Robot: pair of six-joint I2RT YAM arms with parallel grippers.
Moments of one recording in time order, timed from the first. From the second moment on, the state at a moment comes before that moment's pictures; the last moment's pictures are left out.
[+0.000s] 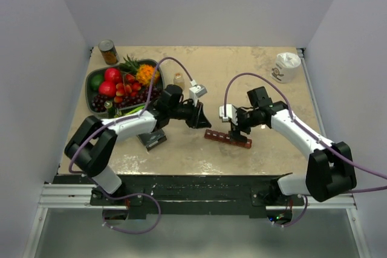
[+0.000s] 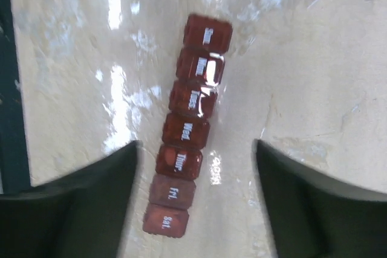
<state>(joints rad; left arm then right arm) -0.67 1.65 0.94 0.21 0.70 -0.33 0.34 1.35 0.88 -0.68 -0.64 -1.08</state>
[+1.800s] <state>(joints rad) -0.60 0.97 0.59 0.03 0.10 -0.12 0.55 1.58 0.95 -0.58 -0.46 -0.81</state>
